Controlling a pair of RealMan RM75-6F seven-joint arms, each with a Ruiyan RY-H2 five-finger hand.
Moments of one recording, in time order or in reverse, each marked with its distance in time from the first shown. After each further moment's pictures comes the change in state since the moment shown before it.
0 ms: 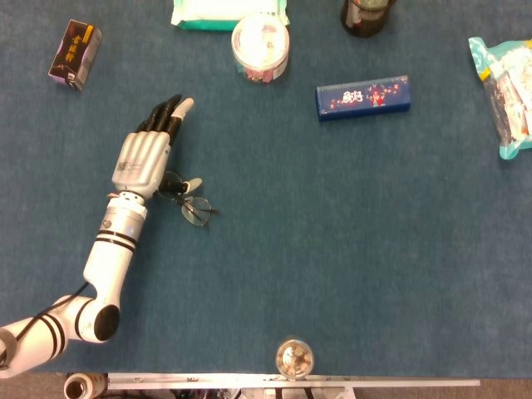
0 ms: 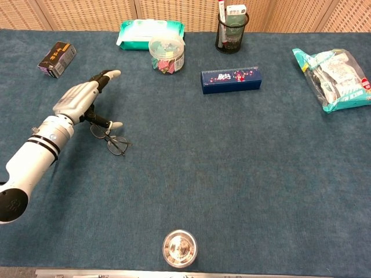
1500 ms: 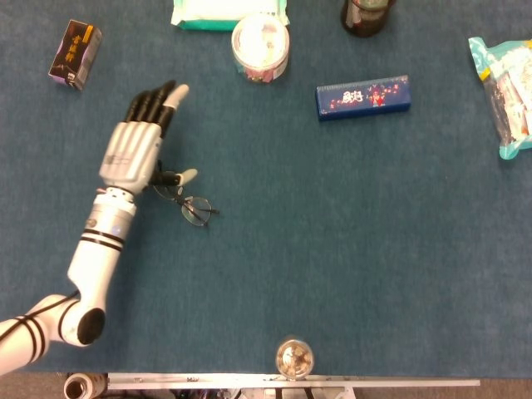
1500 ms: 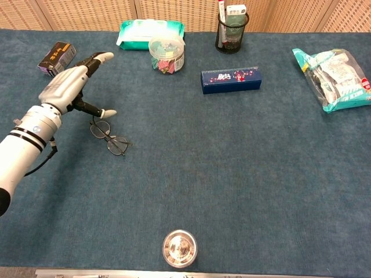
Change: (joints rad) left arm 0.022 0.106 -0.011 -0.130 0.058 0.075 0.000; right arm 0.011 -0.009 -0.004 0.008 -0.012 -0.014 0.020
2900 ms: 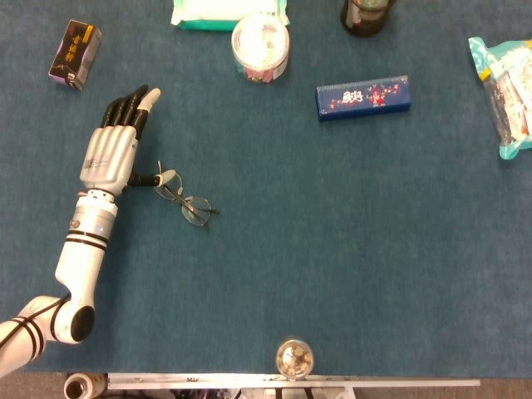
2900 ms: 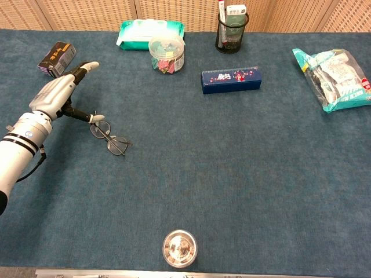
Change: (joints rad) left arm 0.020 -0.054 0.019 0.185 -0.001 -0.033 -0.144; right arm 0.001 0.006 -0.005 -0.027 0.012 -0.007 -0.040
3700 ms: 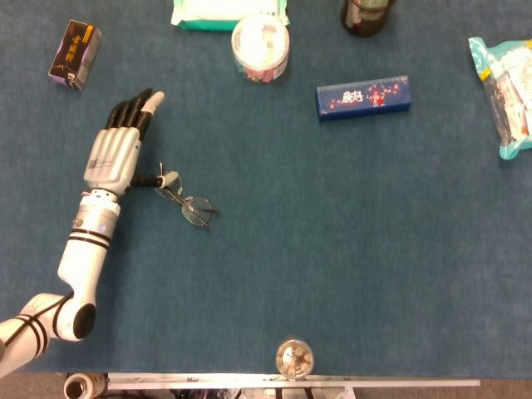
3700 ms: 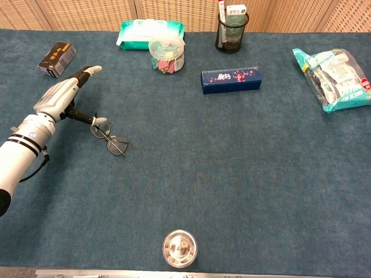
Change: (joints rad) left arm -0.009 -0.021 0.003 0.048 0.012 -0.023 -0.046; right arm -0.001 0.002 0.003 -0.004 0.003 0.004 -0.003
